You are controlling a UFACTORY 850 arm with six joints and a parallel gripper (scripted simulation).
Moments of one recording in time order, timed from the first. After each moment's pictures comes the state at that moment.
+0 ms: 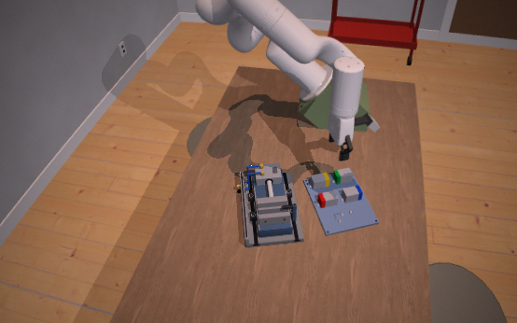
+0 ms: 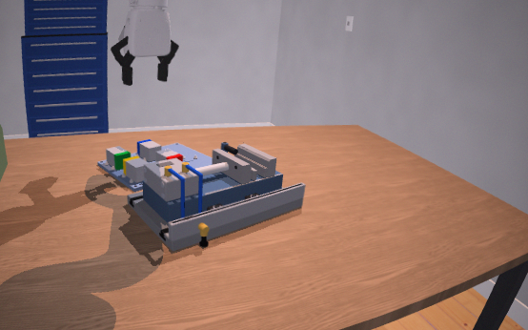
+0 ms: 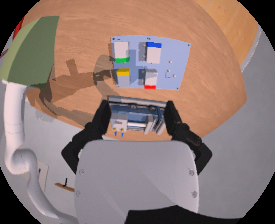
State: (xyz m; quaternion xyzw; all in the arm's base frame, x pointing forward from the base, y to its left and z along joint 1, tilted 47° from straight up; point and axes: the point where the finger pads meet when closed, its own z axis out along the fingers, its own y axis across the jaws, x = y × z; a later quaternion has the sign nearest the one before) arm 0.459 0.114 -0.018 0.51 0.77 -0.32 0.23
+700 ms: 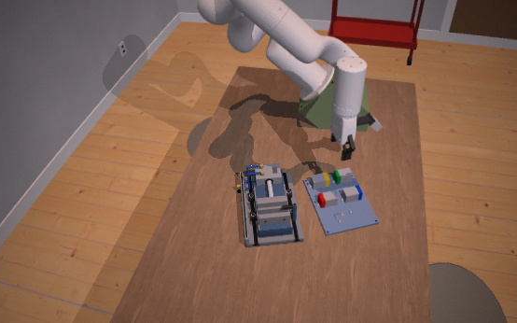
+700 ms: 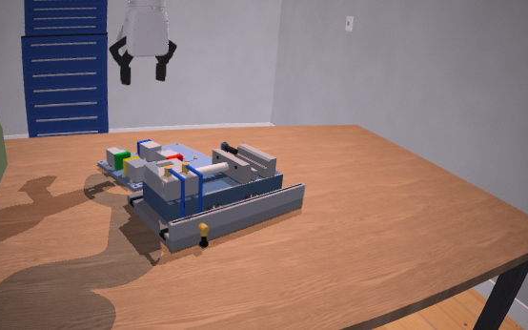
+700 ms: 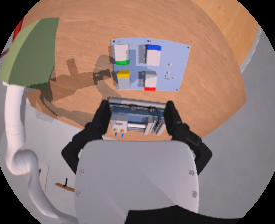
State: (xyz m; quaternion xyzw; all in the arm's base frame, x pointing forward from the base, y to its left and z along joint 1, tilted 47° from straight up) arm 0.456 0.119 -0.024 0.51 0.77 -0.32 0.23
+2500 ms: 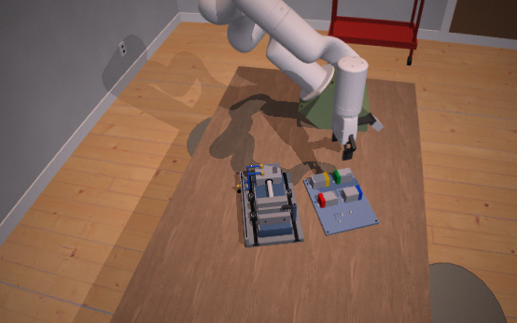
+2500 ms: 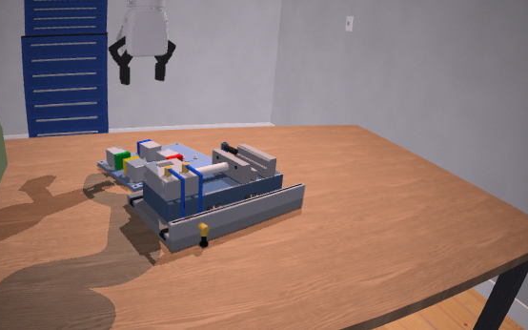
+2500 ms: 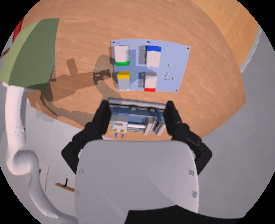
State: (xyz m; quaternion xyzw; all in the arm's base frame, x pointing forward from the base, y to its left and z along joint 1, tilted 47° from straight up) arm 0.455 0.121 -0.026 0.51 0.77 -0.32 0.23
